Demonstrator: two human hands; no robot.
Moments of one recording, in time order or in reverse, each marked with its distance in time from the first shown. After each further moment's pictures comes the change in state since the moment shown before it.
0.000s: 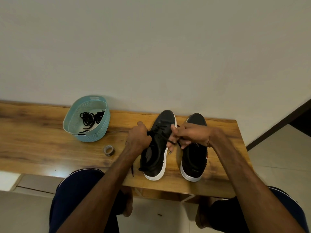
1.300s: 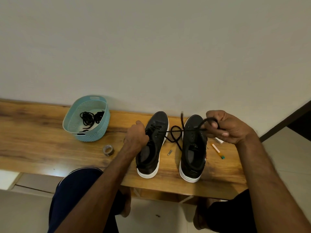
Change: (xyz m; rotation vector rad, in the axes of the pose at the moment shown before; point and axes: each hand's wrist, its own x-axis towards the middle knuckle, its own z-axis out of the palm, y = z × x) left_hand 0.003 0.001 -0.005 0.097 0.021 -0.012; right_hand -0.073 0.000 -0.043 0.482 -0.073 -0.439
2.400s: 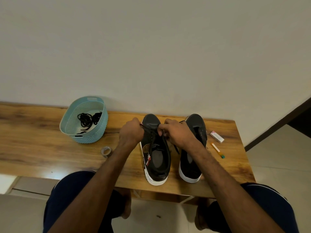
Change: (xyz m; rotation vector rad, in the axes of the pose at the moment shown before) left_hand 0.017 -0.009 -0.006 -0.068 0.054 -0.013; right_hand 0.096 0.083 0.041 -1.556 0.329 0.263
